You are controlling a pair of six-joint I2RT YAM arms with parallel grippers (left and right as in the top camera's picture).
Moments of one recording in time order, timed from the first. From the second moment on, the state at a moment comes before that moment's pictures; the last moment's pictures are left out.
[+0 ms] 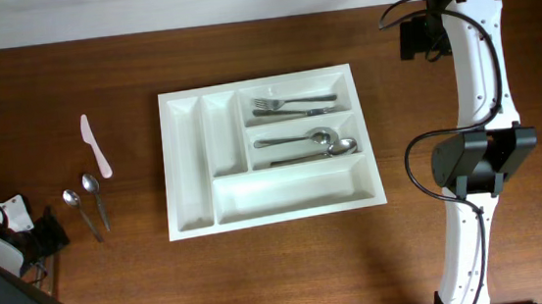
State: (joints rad) left arm 0.81 1.72 0.92 -0.40 0.16 0.32; right arm -0.04 2.45 2.71 -1.61 0.29 0.11
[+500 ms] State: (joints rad) left arm 0.81 1.72 0.92 -0.36 0.16 0.22; right arm -0.04 2.45 2.71 -1.61 0.29 0.11
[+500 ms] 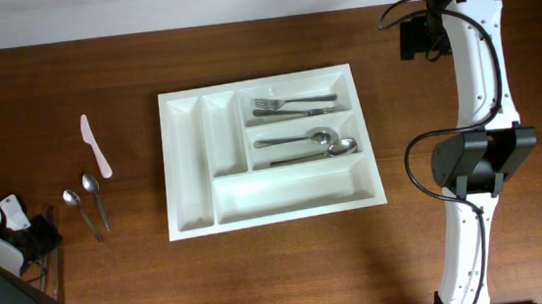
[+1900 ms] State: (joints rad) left arm 0.81 1.79 0.93 -0.34 0.17 0.20; right arm -0.04 2.45 2.71 -1.61 0.29 0.11
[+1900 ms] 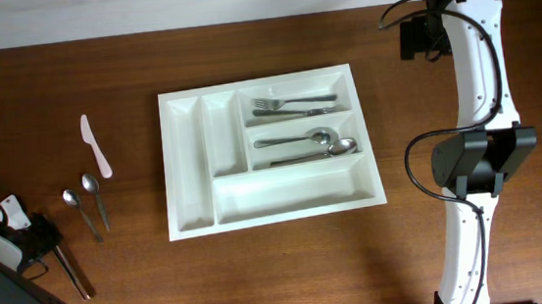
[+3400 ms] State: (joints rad) left arm 0.20 1.83 1.43 -0.59 0.28 0.31; right arm -0.04 2.45 2.71 -1.61 0.29 0.11
